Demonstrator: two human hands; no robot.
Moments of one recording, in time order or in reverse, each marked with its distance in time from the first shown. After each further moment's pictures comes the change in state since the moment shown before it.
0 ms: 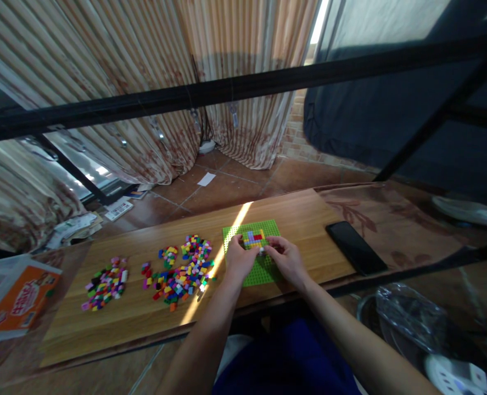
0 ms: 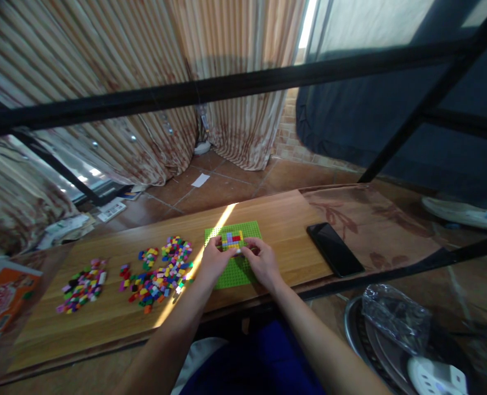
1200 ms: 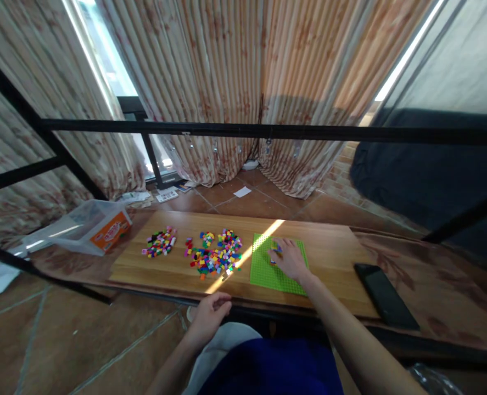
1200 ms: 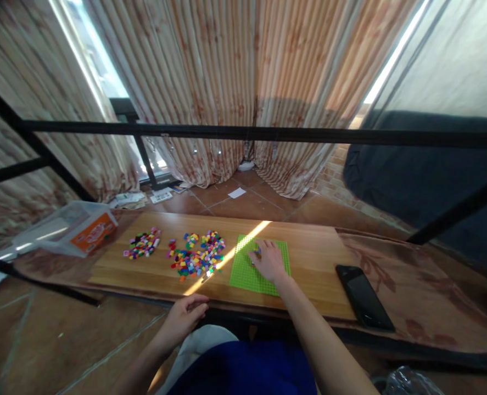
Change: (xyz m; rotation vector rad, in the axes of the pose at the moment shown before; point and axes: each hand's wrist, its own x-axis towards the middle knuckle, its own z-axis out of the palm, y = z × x) left_hand -0.145 -0.095 -0.110 -0.317 0.030 -0.208; right_hand 0.028 -0.025 0.033 -0.961 -0.332 -0.673
